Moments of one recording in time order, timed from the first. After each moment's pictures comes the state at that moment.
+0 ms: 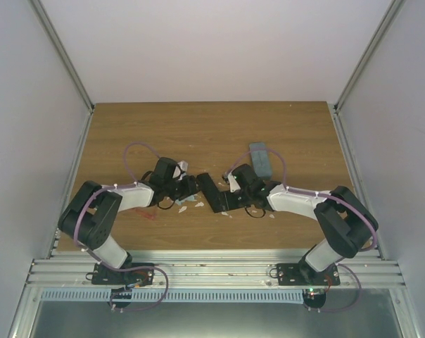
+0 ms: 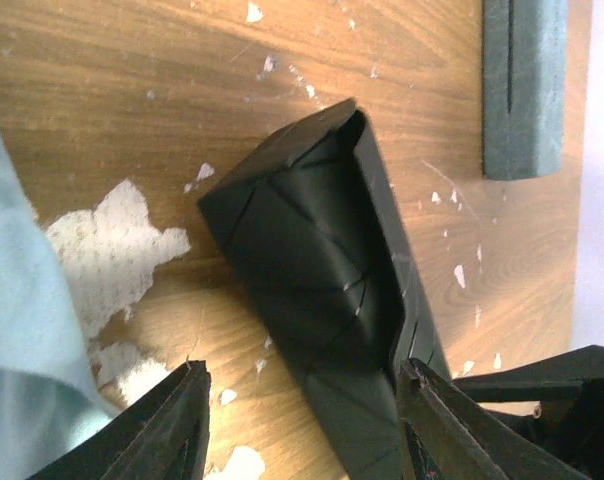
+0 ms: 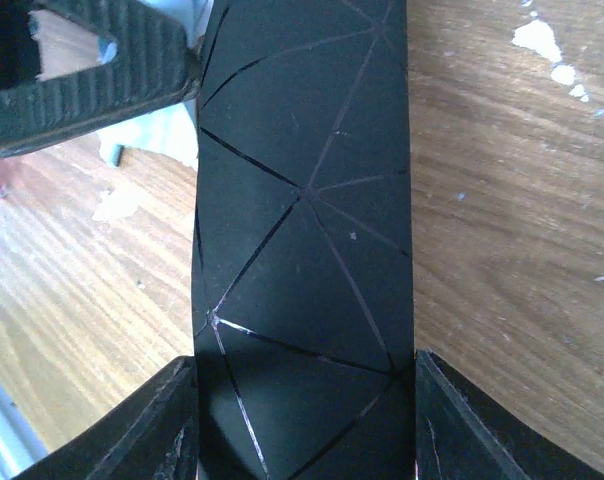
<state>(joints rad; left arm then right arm) -0.44 1.60 0.66 0.13 0.46 -0.77 0.72 1.57 0.77 -0.14 -0.30 0.46</state>
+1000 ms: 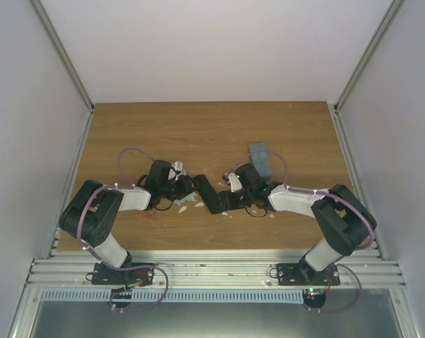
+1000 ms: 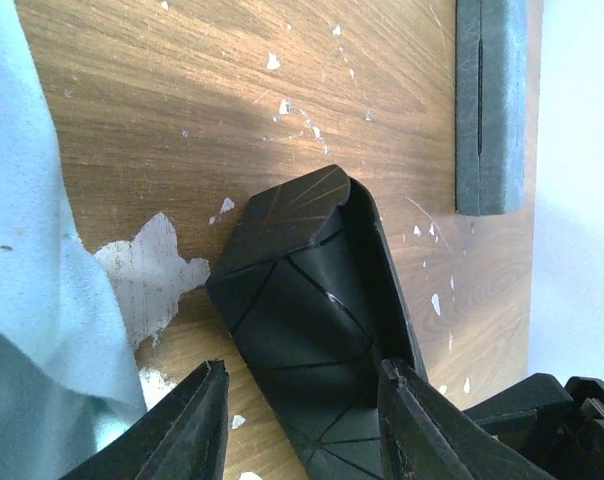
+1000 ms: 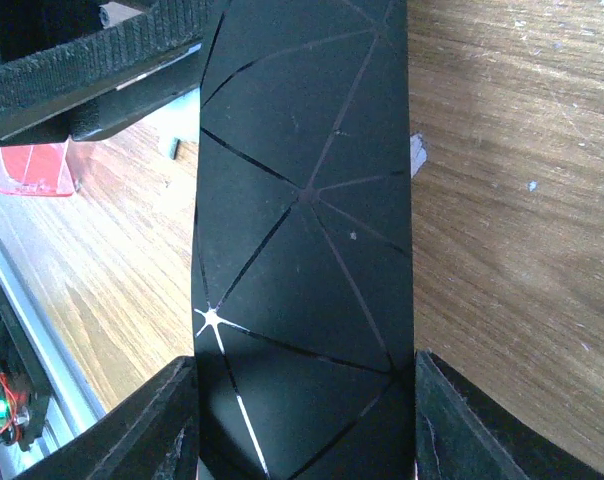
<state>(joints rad) -0.40 1.62 0.57 0.34 0.51 -0.85 0.68 1.59 0.73 -0.04 -0.48 0.51</state>
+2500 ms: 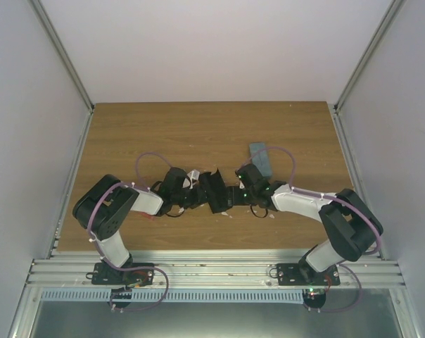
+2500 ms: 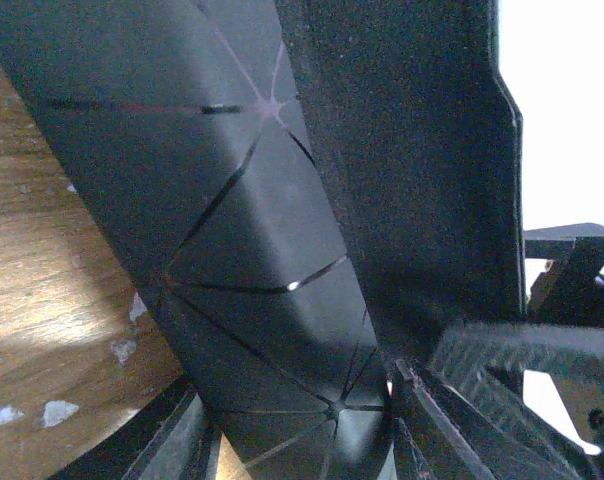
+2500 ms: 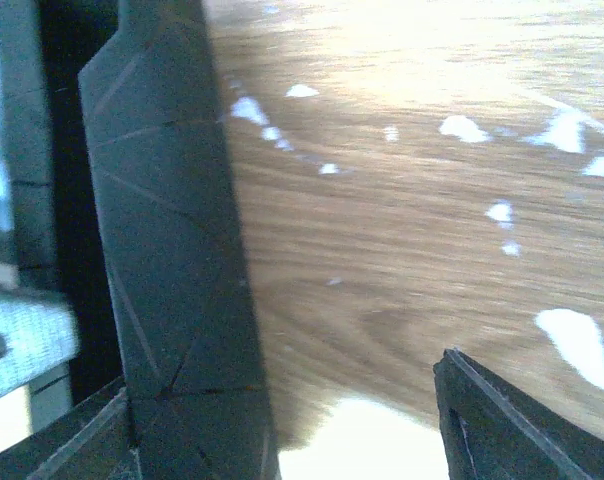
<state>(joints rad) -0.55 1.74 0.57 0.46 0.53 -0.90 0.68 1.53 0.73 -0.16 -0.11 0.56</state>
